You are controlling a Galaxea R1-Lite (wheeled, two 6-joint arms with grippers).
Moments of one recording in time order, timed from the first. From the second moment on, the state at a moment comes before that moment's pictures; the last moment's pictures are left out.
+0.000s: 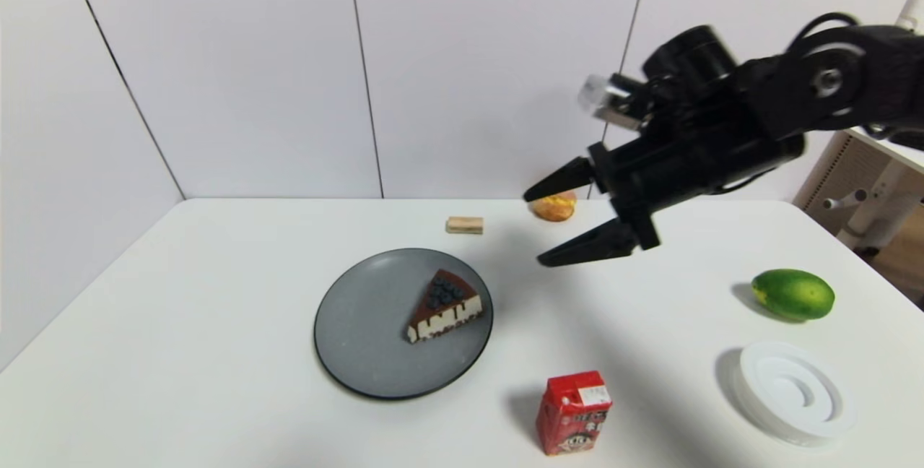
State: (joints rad) left arm 0.00 0.00 0.00 -0.01 0.00 -0.01; right arm 0.35 1.89 -1.74 0.71 0.90 -0.84
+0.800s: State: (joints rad) left arm 0.00 0.00 0.00 -0.01 0.00 -0.01; right arm -0.32 0.80 -0.86 0.64 0.79 -0.64
